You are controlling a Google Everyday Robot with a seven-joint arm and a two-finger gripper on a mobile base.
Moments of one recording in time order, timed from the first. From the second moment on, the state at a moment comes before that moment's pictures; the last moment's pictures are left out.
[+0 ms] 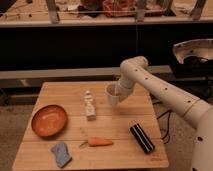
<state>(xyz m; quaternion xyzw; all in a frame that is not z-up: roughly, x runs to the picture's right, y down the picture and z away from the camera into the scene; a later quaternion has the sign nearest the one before) 0.082 0.065 0.825 -0.21 -0.26 -0.50 0.80</state>
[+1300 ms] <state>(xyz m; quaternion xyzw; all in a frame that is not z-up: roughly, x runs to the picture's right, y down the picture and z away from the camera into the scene) -0.026 0.053 0.757 -0.19 -0.27 -0.57 0.75</state>
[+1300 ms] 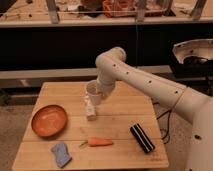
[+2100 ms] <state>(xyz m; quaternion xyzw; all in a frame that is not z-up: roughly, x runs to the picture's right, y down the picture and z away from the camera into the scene) -0.108 0.069 0.736 -0.18 -0.28 -0.63 0.70</state>
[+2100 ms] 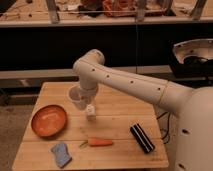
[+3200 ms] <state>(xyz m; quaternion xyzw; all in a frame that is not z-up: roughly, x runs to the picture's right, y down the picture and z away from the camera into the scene) -0.217 0.087 0.743 -0.18 -0.29 -0.71 0.62</state>
